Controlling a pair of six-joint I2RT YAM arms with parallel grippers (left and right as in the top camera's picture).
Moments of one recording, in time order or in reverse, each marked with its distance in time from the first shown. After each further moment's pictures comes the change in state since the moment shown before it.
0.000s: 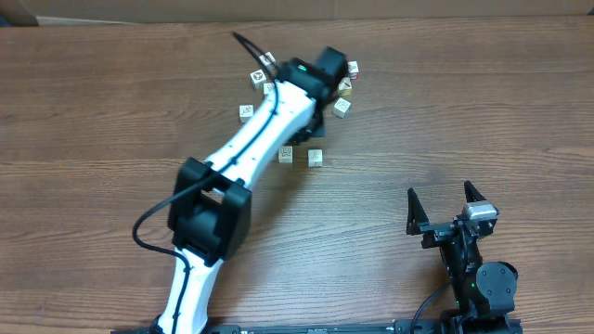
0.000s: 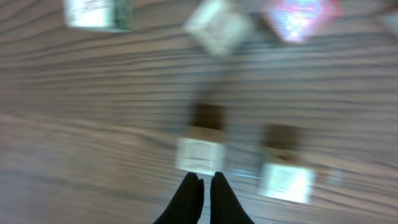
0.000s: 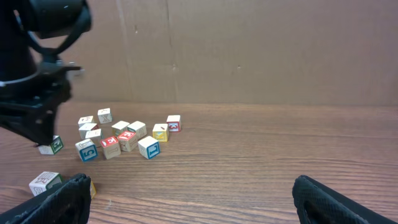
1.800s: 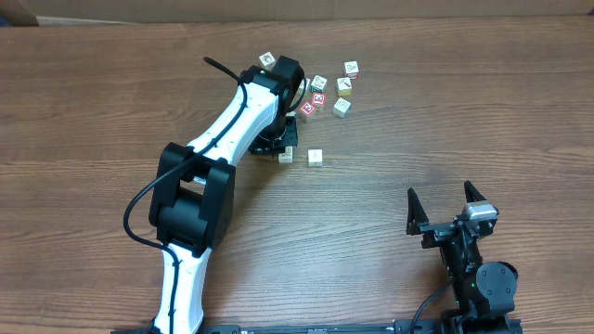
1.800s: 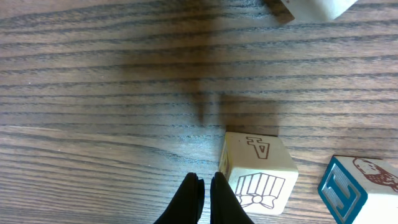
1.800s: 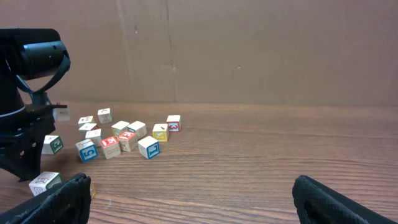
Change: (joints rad) left arm 0.135 0.000 -0.216 0.139 0.228 0.124; right arm 0.000 0.000 0.000 0.000 0.000 0.000
